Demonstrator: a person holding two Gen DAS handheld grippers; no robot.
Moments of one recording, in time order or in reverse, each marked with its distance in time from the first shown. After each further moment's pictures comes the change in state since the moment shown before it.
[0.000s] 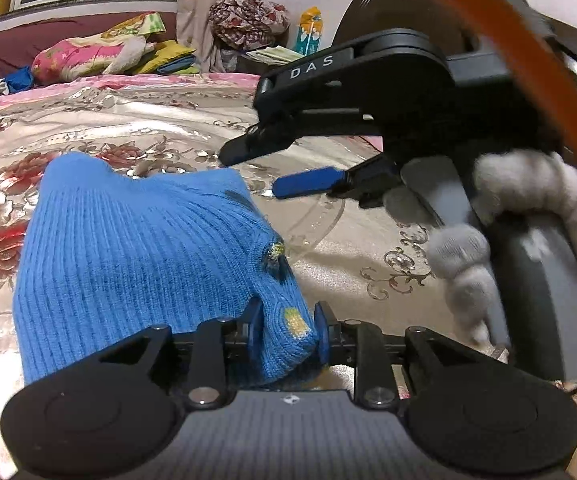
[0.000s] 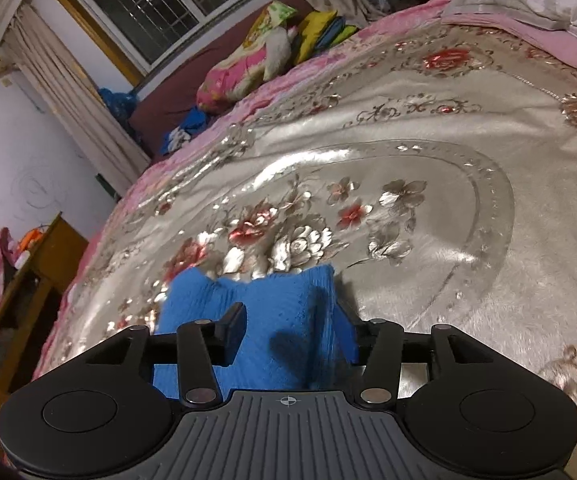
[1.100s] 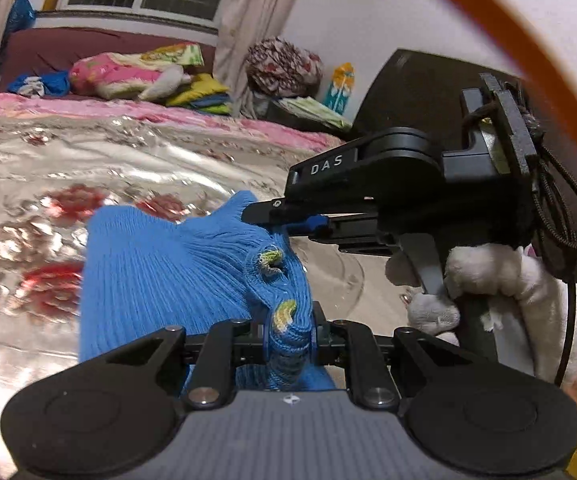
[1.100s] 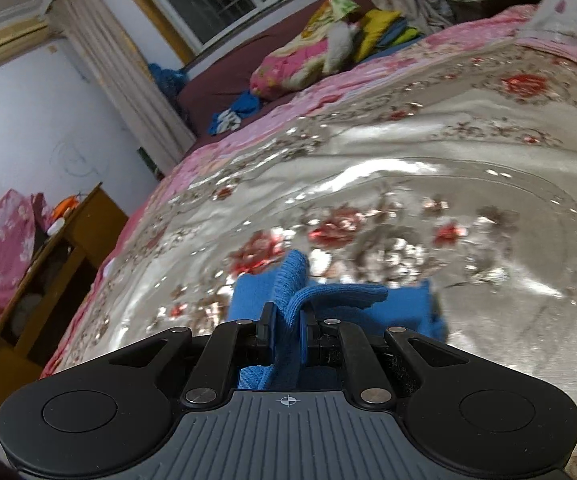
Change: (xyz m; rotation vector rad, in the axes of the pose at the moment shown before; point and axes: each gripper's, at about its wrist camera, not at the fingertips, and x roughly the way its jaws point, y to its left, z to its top) left arm -0.035 0.040 0.032 -0.135 -0.138 0.010; right arm 0.013 0.065 0.017 -0.112 0.028 0.080
